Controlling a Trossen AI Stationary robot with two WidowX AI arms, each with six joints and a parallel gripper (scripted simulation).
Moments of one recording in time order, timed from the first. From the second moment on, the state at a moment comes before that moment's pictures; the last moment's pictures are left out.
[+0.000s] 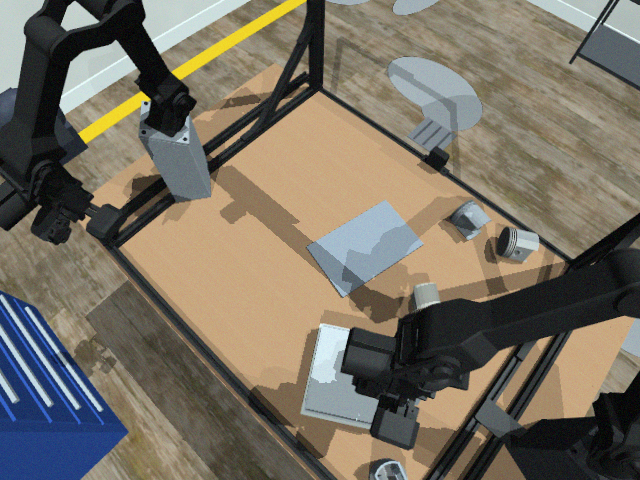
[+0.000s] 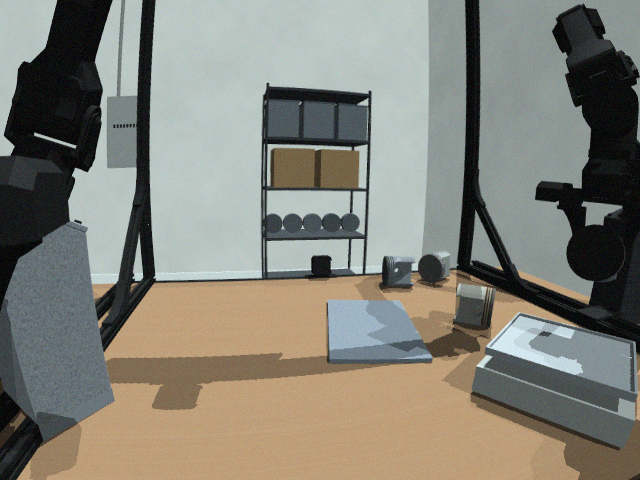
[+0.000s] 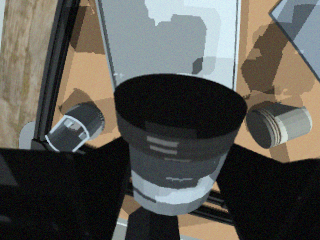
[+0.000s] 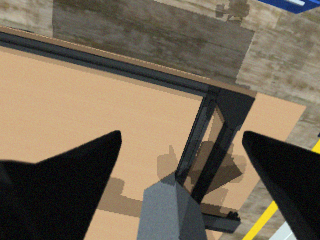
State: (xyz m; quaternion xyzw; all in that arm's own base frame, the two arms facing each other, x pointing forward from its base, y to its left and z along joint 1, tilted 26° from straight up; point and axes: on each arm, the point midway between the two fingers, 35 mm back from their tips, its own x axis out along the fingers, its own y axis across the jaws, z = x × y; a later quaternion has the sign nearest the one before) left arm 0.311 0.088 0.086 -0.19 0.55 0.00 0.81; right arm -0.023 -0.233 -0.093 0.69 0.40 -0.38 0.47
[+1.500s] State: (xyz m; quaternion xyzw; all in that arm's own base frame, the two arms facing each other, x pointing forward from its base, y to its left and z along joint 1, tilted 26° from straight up) left arm 0.382 0.121 0.111 -0.41 0.56 0.14 0.70; right arm -0.023 -0.233 -0.093 0.69 0.40 -0.38 0.47
